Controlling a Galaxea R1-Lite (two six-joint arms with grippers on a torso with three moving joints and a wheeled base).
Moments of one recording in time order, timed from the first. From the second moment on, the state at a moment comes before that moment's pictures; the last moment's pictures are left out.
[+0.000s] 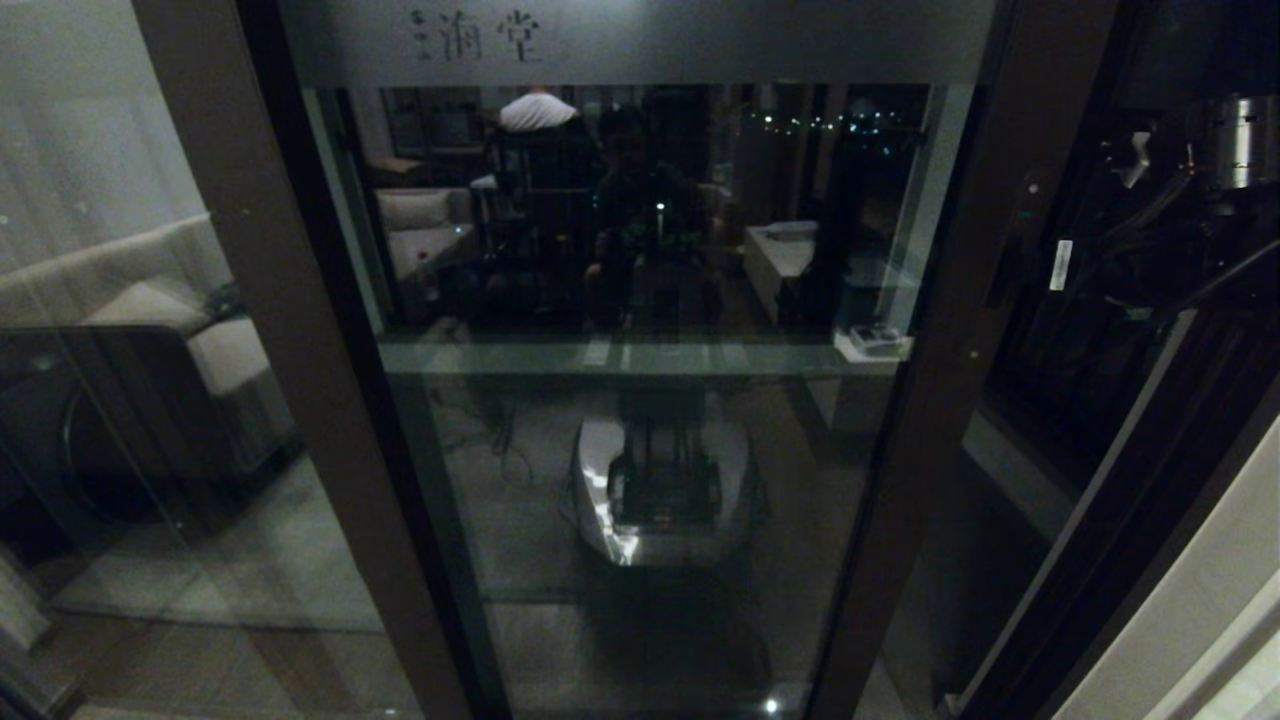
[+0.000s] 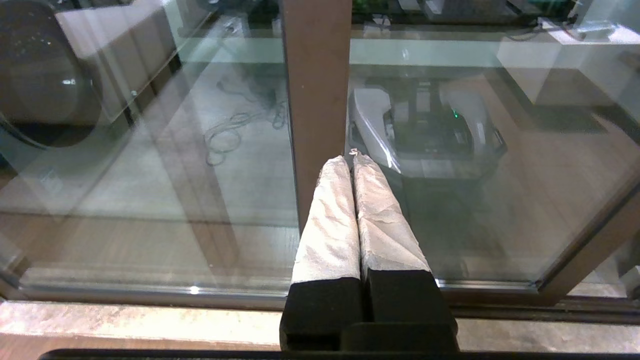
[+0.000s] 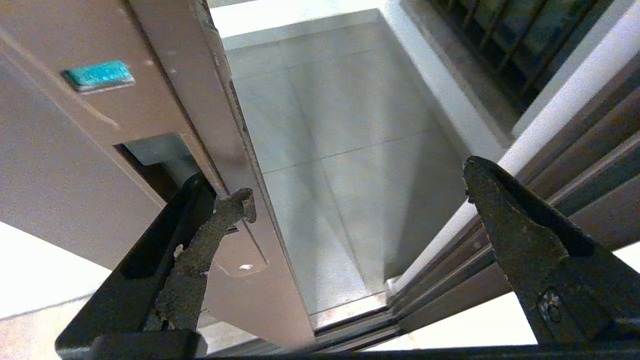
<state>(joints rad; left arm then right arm) 0.00 0.00 -0.05 0.15 0.00 0.02 -0.08 1.79 -1.49 0.02 -0.24 0.08</state>
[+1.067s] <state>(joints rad) 0.00 0.00 -0.05 0.15 0.00 0.02 -0.20 1.79 -1.48 0.02 -0.20 0.02</state>
